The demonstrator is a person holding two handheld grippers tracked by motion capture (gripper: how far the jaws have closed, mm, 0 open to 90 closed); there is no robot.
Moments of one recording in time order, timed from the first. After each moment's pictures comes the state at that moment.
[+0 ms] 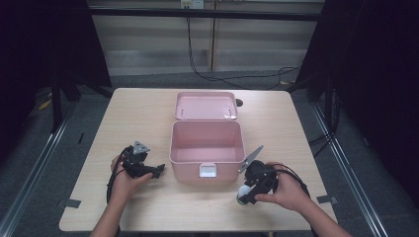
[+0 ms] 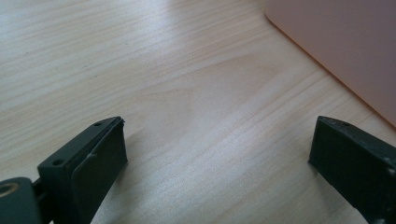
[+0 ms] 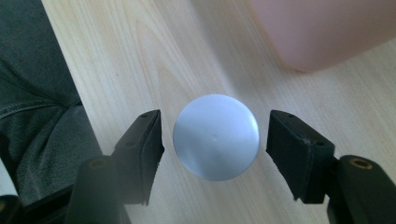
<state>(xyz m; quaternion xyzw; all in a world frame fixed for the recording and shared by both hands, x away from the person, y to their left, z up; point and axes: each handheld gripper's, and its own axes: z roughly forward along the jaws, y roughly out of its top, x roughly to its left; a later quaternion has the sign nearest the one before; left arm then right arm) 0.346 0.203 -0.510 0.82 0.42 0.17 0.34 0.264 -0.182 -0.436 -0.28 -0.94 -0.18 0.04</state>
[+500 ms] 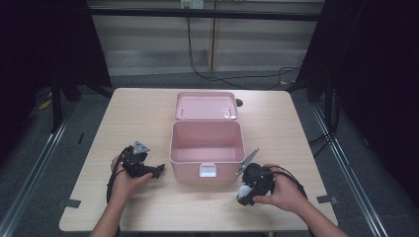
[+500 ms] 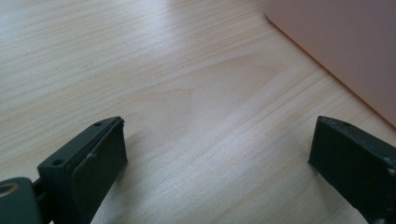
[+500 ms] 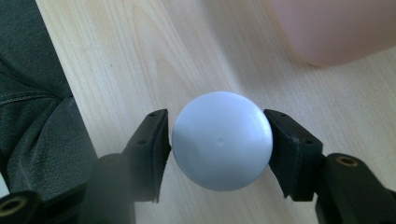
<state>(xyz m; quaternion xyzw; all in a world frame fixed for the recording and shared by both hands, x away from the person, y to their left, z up) 0.346 0.203 -0.510 0.82 0.42 0.17 0.34 0.264 -0.177 -0.447 -0.27 -0.95 -0.17 0.04</state>
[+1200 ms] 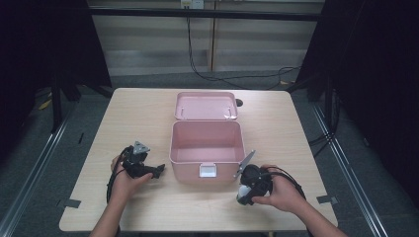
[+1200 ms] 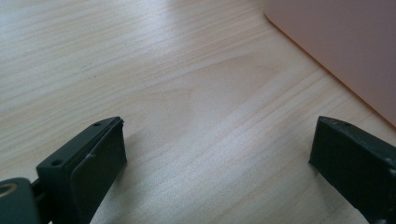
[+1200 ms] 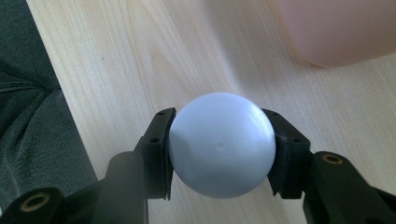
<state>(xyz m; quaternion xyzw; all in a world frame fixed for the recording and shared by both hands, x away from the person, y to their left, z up) 0.346 0.203 -0.511 0.82 0.42 0.16 0.34 0.264 -0.172 -0.450 -0.25 -0.96 -0.15 0.03</state>
